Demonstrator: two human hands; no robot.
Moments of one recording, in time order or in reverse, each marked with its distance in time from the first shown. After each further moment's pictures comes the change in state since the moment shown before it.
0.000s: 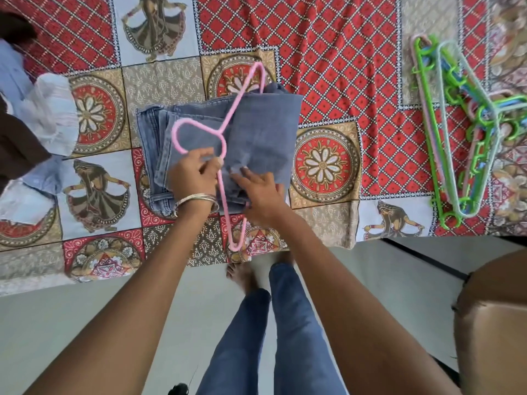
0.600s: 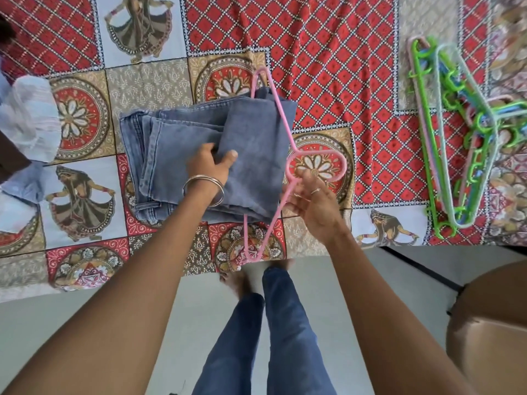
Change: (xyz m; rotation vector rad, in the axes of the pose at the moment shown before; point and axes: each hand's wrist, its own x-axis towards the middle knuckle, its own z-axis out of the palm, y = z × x) left_hand 0.031 0.012 0.039 0.172 -0.240 -0.251; right_hand -0.032 0.086 -0.016 1.714 0.247 0.355
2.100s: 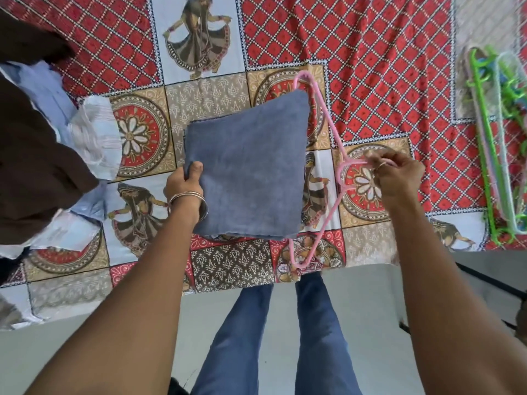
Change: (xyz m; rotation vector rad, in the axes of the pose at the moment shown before) left_hand 0.072 -0.097 -0.103 -0.121 0.243 -0.214; right_hand 0.046 -0.050 0.041 -0.309 0.508 -0.397
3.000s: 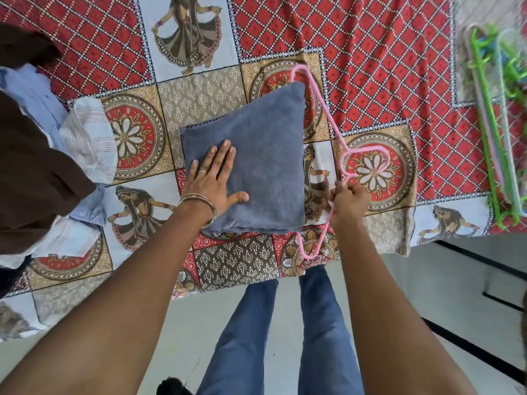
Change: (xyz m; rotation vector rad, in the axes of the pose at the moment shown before) left_hand 0.006 -0.007 0.007 1.061 -0.539 0.844; right_hand -0.057 0.072 0.060 0.083 0.251 0.416
